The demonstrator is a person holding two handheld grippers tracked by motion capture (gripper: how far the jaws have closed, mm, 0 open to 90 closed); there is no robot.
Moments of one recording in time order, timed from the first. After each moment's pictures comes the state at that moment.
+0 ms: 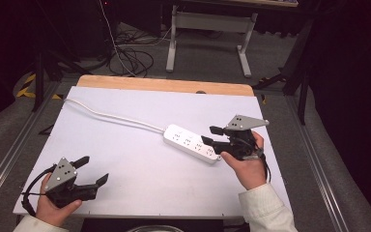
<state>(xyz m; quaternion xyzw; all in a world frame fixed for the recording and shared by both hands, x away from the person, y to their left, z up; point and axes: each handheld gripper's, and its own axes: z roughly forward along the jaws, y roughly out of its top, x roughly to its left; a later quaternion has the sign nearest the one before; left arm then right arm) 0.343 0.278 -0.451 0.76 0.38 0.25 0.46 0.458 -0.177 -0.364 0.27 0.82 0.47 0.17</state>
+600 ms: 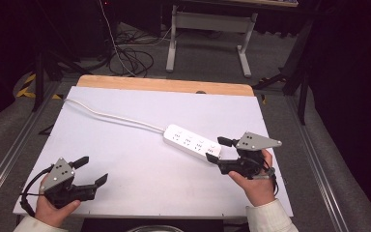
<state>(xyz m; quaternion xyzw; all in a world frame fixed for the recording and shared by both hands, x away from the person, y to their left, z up) 0.341 0.281 -0.449 0.75 0.38 0.24 0.48 0.422 -0.198 -0.381 0.25 0.80 0.51 0.17</state>
